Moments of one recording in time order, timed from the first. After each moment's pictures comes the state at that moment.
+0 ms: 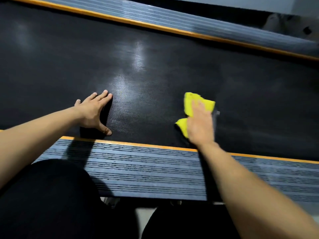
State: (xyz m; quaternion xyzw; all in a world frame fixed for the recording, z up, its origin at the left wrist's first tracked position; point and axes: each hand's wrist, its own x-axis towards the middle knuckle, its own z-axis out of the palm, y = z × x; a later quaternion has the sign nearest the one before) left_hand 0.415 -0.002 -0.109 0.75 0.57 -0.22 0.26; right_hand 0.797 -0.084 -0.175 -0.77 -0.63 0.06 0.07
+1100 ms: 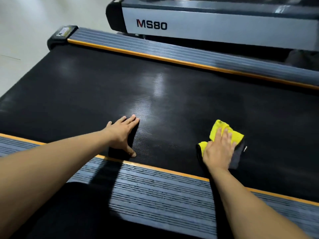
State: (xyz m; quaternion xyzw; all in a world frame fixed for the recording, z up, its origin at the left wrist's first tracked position) left_hand 0.414 -0.004 -0.102 0.75 0.57 -0.23 0.24; right_hand 0.752 -0.071 -0.176 -0.84 -0.54 0.06 0.10
